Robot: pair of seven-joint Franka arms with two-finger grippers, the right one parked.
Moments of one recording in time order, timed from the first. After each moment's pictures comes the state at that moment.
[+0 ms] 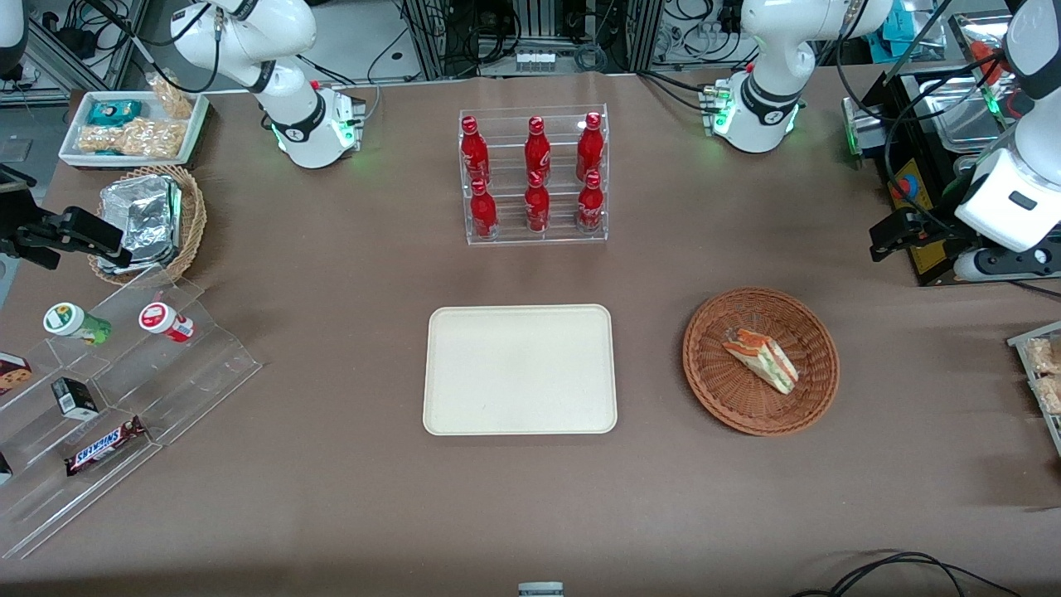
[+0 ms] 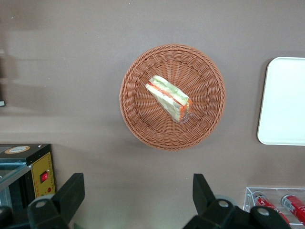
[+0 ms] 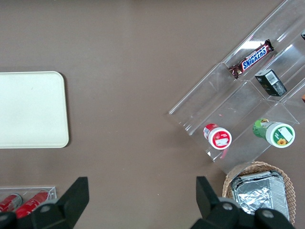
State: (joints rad) arm -0.01 -0.01 -0.06 -1.65 0.01 1.61 -0.11
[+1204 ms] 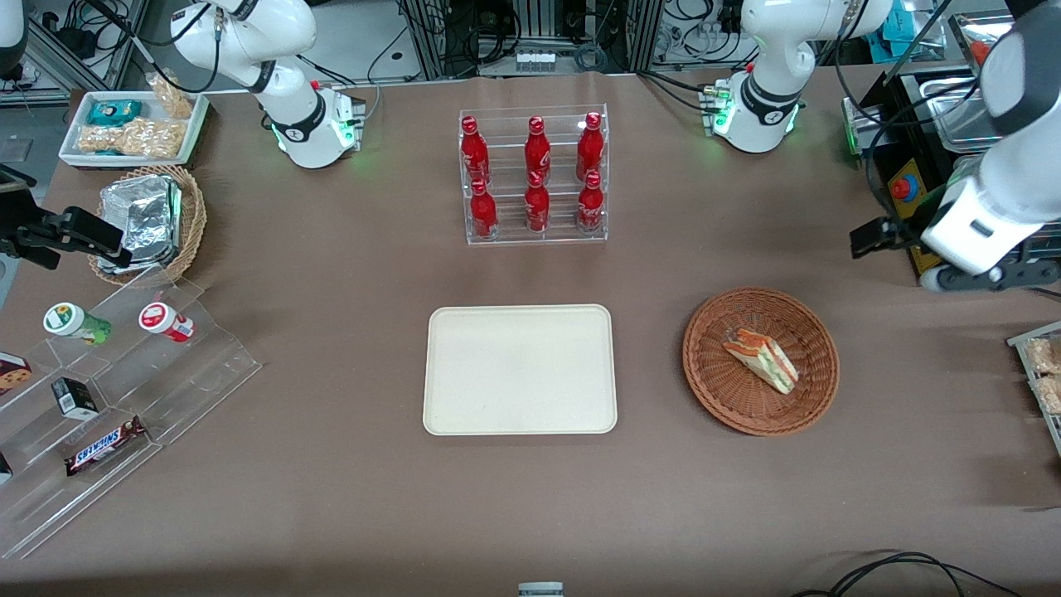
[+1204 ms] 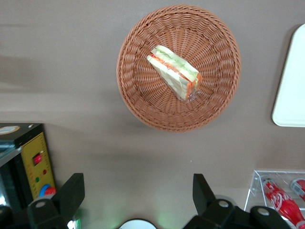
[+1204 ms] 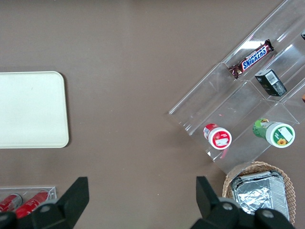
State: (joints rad) arm -0.01 0.05 -0.06 -1.74 0.01 1.61 -0.11
